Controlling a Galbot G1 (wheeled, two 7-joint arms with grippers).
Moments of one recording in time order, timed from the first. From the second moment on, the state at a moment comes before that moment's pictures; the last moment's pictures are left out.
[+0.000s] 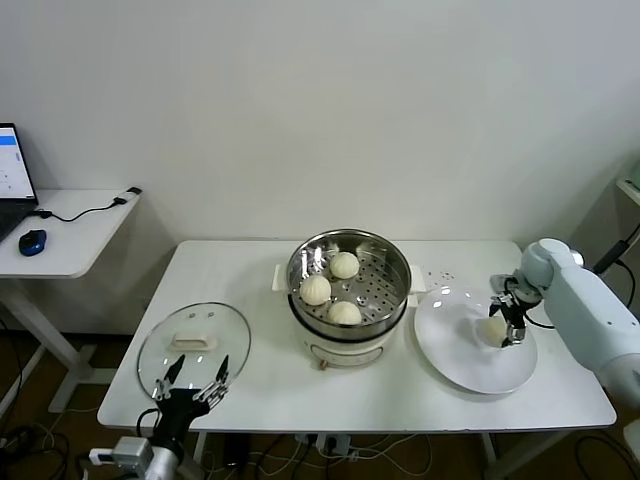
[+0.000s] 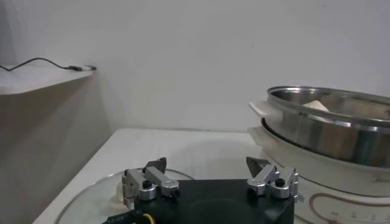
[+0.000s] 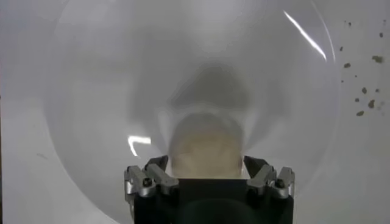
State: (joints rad) left arm 1.69 -1.54 -0.68 -2.10 -0.14 0.17 0.17; right arm -0.19 0.92 -0.19 0.74 -0.66 0.10 -1.31
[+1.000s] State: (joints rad) left arm 1.68 -1.54 -0.68 -2.12 -0.11 0.21 0.16; right arm 0.17 0.80 -0.58 0.99 -0.21 -0.12 -1.44
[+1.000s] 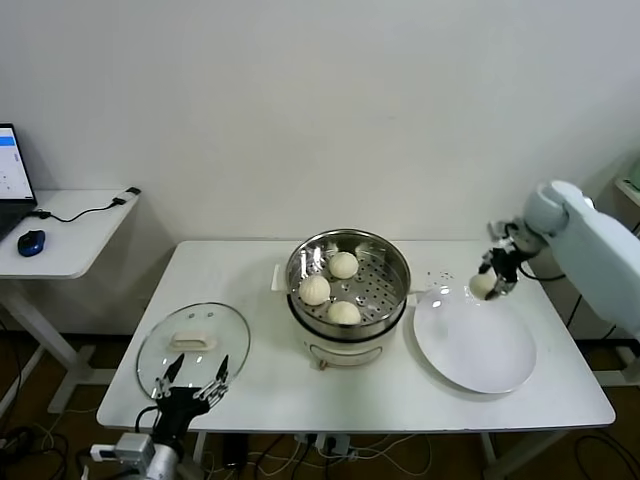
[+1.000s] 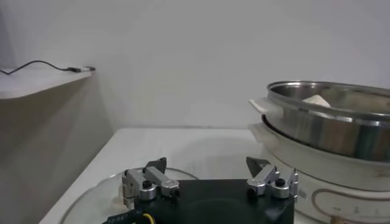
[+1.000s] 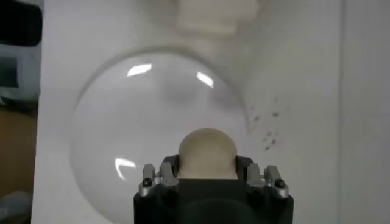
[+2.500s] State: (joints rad) left arm 1.66 -1.55 -0.69 -2.16 -0.14 0.23 0.17; right arm 0.32 1.15 -0.96 0.97 -0.08 -0.27 -1.40
